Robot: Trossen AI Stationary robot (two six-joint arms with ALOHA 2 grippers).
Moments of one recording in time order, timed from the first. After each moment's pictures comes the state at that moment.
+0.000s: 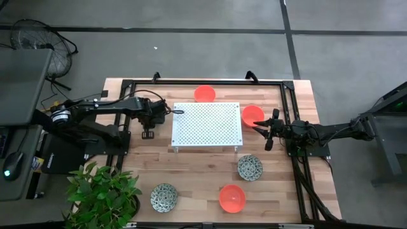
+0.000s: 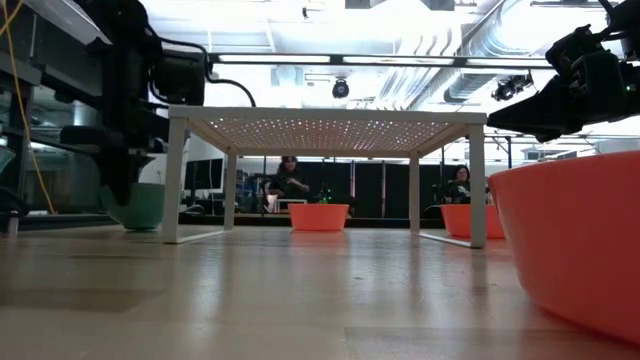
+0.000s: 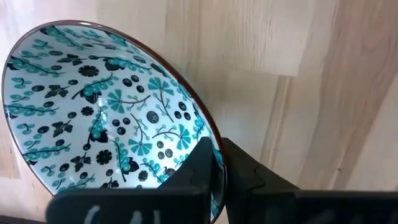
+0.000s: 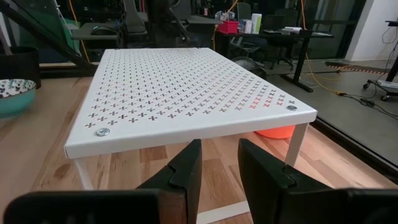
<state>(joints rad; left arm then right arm) 0.40 1.28 0.70 -0.91 -0.10 0.30 0.06 0.21 0.01 0.08 0.36 0.02</state>
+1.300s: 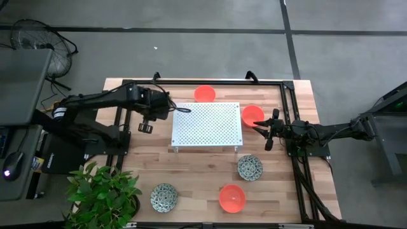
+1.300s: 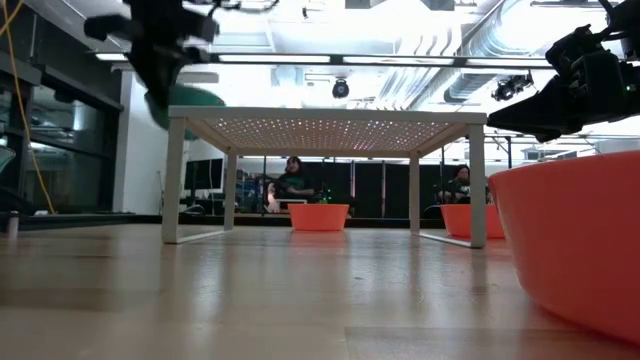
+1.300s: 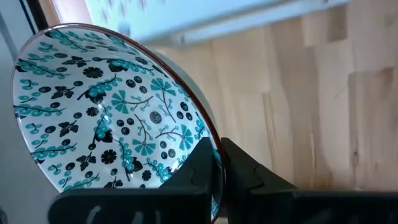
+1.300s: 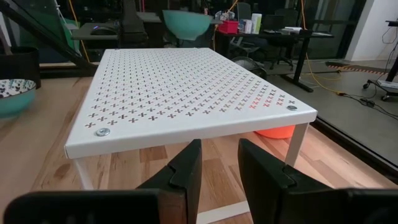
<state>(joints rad) 0.20 1.28 1.28 -1.36 -0.24 0.44 0.06 0.21 0.01 0.08 0.36 0.02</state>
